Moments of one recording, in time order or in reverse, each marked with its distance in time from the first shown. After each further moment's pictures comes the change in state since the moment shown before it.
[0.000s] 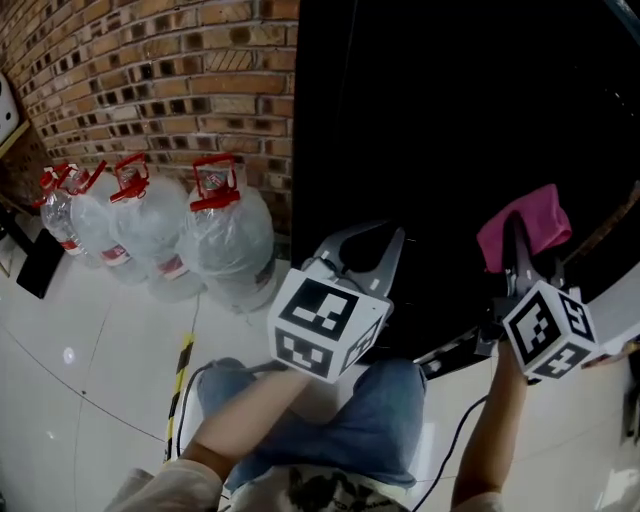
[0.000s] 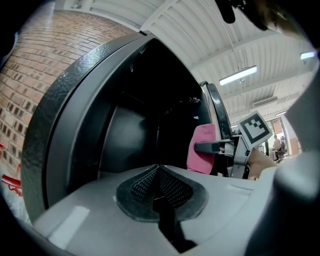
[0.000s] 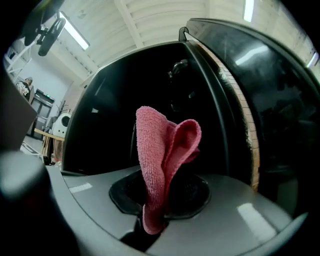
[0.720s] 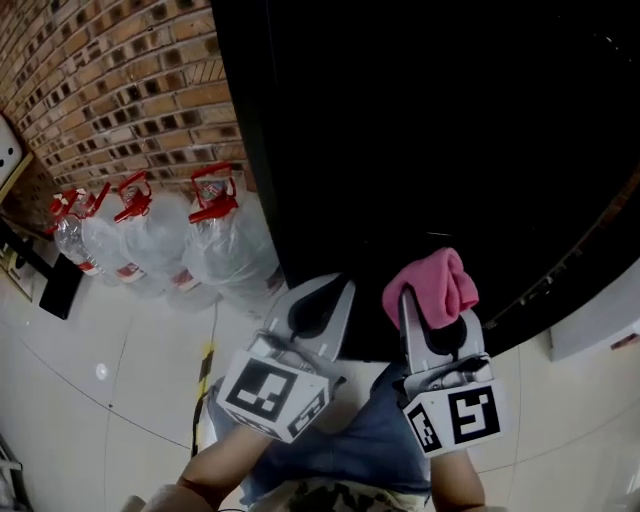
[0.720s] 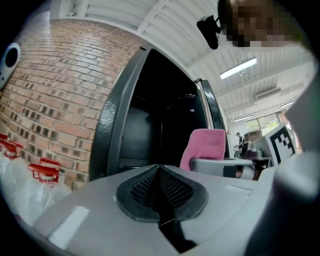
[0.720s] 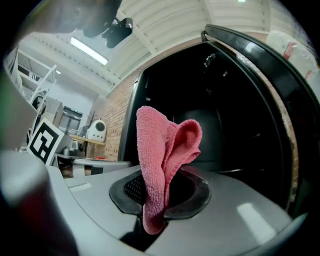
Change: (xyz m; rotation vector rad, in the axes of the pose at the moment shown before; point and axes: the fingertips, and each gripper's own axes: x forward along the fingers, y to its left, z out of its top) left arm -0.069 0.003 -0.041 0.029 0.015 0.093; right arm -0.055 0.132 -0.101 0.008 0.003 0.337
